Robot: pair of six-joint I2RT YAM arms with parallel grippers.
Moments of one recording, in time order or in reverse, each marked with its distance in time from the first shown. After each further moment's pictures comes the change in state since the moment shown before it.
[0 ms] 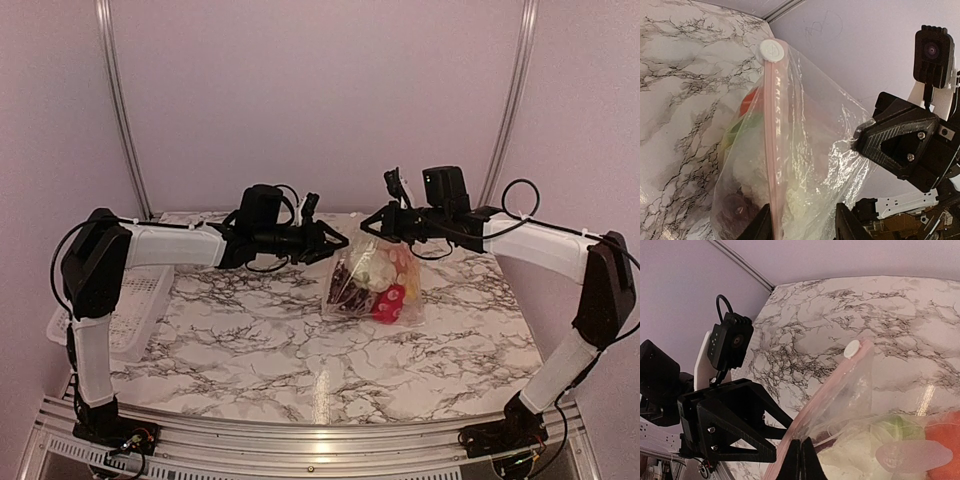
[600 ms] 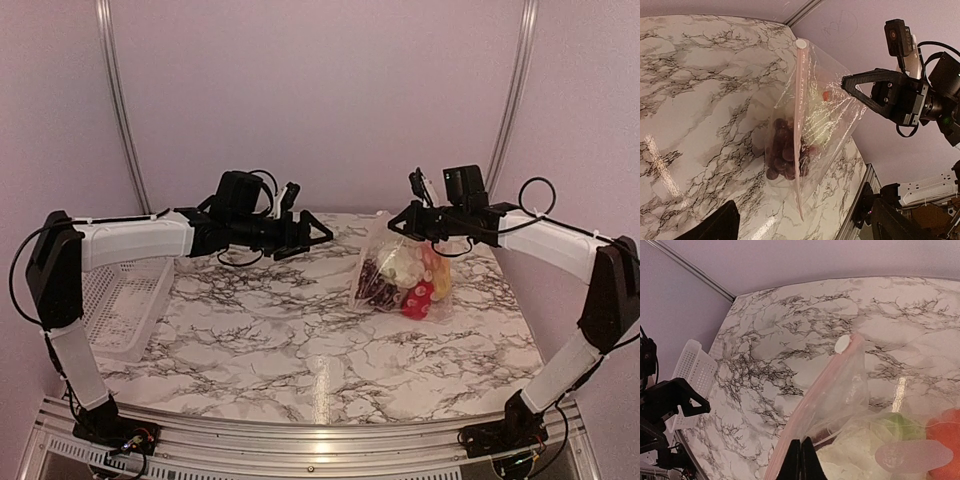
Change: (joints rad) left arm 0.037 -0.220 -0.069 -0.290 -0.088 0.205; right arm -0.137 -0.039 -0.008 -0.130 0.057 -0.086
